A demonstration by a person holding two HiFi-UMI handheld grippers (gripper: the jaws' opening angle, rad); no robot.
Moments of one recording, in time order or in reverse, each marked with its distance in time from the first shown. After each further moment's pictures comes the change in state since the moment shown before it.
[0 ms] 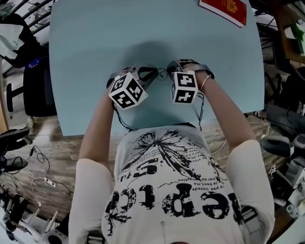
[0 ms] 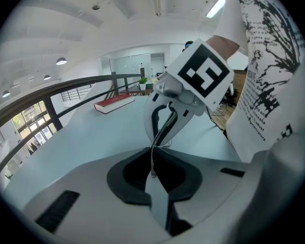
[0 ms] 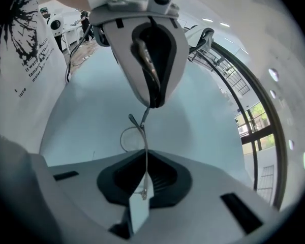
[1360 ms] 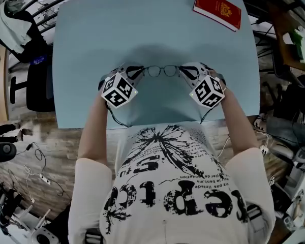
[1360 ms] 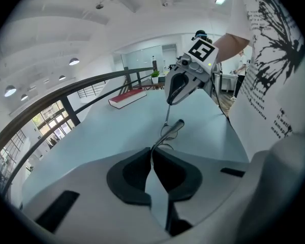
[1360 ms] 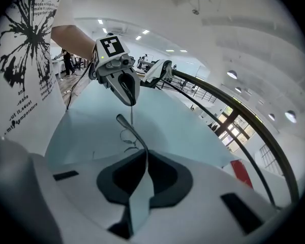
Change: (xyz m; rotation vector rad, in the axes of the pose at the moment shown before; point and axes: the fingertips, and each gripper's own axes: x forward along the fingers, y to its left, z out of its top) left arm -0.010 0.002 -0.002 -0.038 0.090 0.182; right arm -0.086 -0.012 -0.069 0.261 -0.367 -0.207
